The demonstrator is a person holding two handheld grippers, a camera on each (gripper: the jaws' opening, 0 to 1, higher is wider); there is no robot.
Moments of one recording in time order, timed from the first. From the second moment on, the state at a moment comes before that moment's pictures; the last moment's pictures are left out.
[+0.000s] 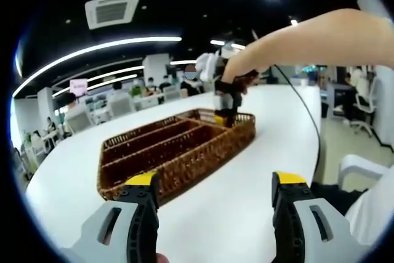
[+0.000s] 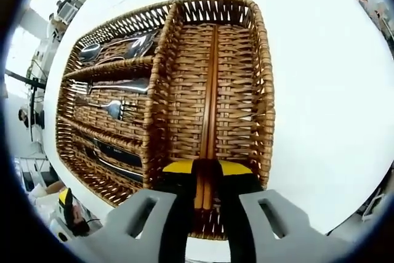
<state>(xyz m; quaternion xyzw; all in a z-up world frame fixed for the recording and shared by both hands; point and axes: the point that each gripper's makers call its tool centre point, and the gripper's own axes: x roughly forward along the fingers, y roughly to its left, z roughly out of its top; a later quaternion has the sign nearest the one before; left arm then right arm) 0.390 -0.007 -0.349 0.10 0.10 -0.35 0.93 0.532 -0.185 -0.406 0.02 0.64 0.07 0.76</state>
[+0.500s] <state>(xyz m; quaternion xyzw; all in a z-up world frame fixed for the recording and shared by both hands) 0.391 -0.006 -0.350 0.10 0.10 -0.35 0.93 0.528 -0.187 -0.409 0.02 0.64 0.05 0.76</state>
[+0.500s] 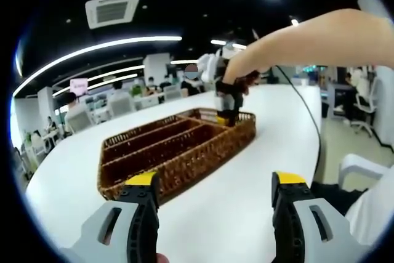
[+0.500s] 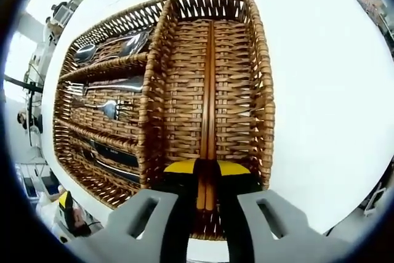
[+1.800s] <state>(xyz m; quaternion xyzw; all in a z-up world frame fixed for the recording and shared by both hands) 0.388 -0.008 -0.348 0.10 0.10 -0.35 0.93 0.526 -0.183 -0.394 -0.01 0.63 0.08 0.77</state>
